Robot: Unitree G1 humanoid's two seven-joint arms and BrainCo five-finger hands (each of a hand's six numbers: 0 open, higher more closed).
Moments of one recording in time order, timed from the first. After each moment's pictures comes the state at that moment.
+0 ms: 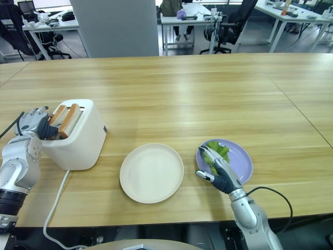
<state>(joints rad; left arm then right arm) -0.21 0.80 0.00 0.11 0.79 0.37 -0.17 0.33 -0.44 0.04 -0.17 -0.59 -0.27 0.02</state>
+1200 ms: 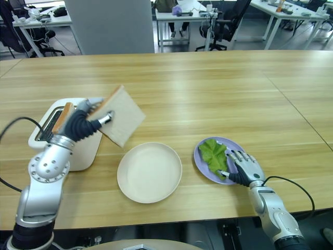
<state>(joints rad) -0.03 0.43 -0.04 -0.65 0.36 0.40 -0.27 0.12 -0.65 0.16 0.20 -0.89 -0.07 -0.13</state>
